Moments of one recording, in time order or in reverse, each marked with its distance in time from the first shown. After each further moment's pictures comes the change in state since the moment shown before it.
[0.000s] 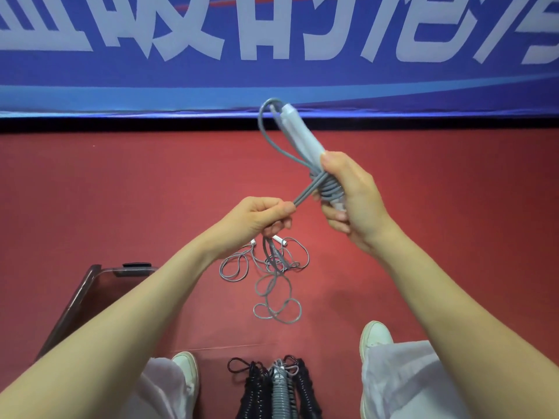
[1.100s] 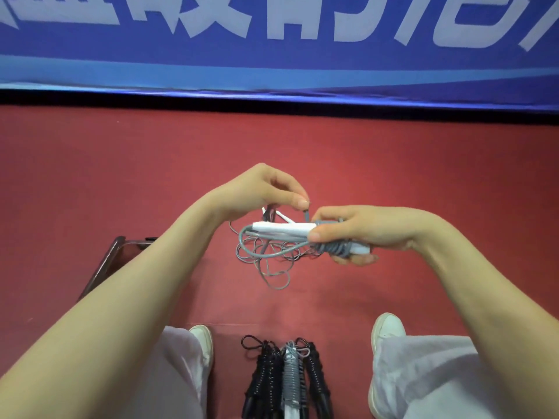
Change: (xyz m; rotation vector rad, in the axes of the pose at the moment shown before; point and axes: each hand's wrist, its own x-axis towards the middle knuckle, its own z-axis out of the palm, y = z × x) left_hand -0.008 0.014 -0.038 0.195 -0.052 -0.077; right_hand -0.004 0.009 -0.002 -0.606 -0.738 0.572
